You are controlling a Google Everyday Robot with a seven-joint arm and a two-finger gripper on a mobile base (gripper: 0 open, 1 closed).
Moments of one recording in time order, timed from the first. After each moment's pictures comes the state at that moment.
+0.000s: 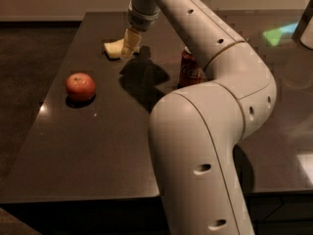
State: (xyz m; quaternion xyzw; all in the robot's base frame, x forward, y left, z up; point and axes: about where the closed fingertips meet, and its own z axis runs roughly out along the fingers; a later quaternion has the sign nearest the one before) arm 0.789 0.058 0.884 -0.55 0.80 0.01 0.23
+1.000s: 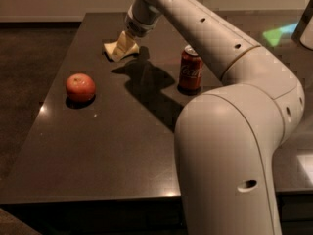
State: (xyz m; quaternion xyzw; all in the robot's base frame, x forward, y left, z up) arm 0.799 0.072 0.881 -0.48 0.82 0.05 0.31
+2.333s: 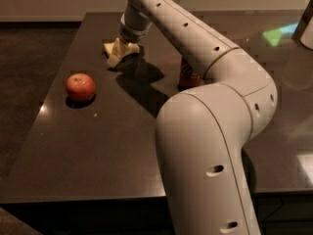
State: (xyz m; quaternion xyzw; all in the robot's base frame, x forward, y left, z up) arm 0.808 0.092 0.849 -0.48 0.83 0.05 0.27
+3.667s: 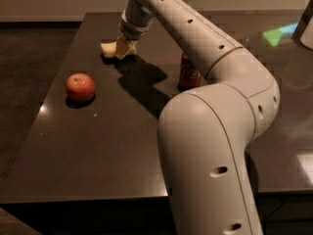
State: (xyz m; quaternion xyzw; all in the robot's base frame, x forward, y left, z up) arm 0.794 0.094 0.861 -0.52 0.81 0.07 0.26
